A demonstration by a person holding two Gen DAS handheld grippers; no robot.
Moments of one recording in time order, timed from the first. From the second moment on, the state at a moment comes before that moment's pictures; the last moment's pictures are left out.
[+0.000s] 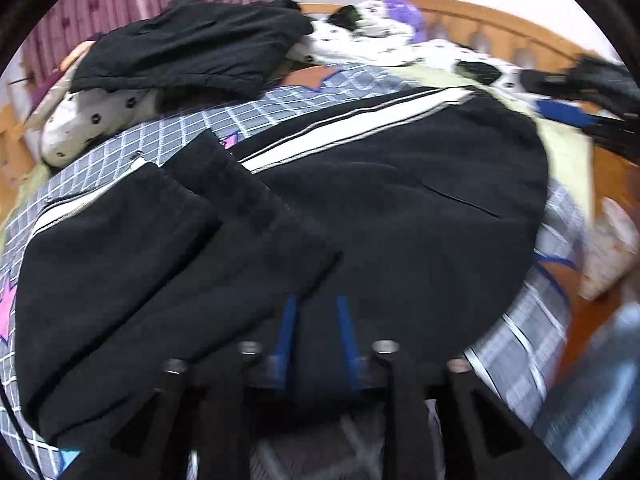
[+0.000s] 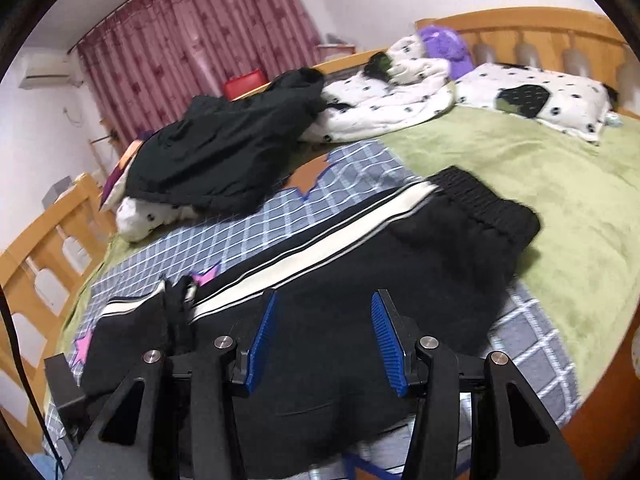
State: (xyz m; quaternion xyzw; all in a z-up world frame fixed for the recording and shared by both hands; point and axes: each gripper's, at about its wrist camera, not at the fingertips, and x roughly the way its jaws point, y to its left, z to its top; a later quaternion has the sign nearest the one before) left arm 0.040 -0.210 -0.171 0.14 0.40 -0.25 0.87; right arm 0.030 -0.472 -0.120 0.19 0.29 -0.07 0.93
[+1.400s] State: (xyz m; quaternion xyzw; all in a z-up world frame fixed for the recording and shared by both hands) left arm 0.091 0.068 -0.152 -0.04 0.41 -0.05 0.91; right arm 0.100 -0.289 -0.153 0.04 0.40 0.07 0.91
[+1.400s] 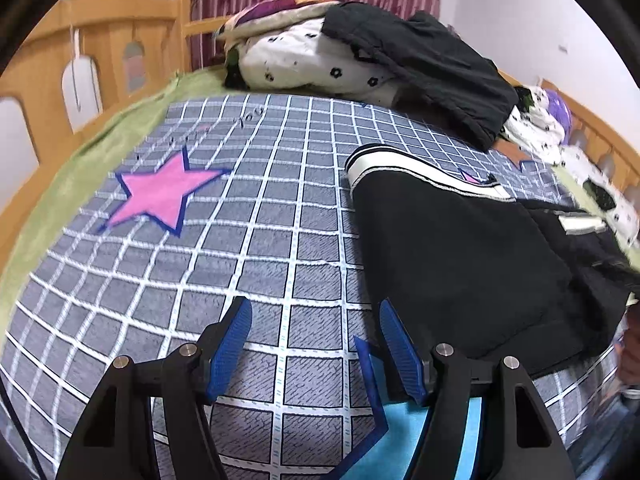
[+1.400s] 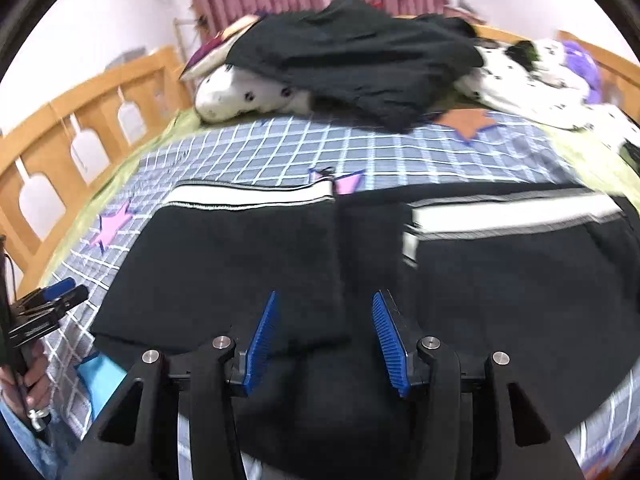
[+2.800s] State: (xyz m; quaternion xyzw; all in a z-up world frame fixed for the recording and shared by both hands) left arm 0.083 0.000 -0.186 0.01 0.48 -0.16 0.87; right arm 0.054 -0.321 -0.209 0.07 0.45 0.02 0.89
